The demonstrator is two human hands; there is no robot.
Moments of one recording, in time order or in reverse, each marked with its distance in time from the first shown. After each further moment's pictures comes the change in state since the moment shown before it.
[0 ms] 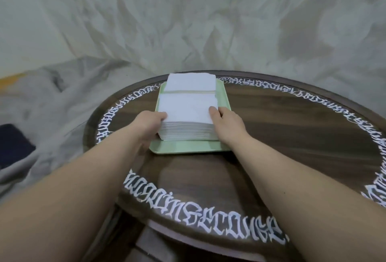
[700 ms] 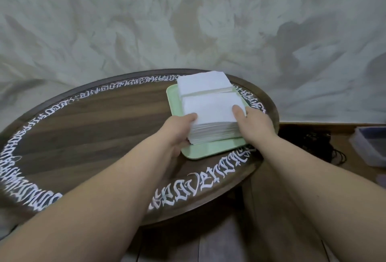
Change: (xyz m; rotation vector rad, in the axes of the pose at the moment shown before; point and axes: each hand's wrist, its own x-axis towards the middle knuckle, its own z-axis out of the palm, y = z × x) left_hand -0.125 0.017 0.242 -0.073 -0.414 0.031; right_hand -0.106 0.174 -0.193 -0.212 0.298 0.279
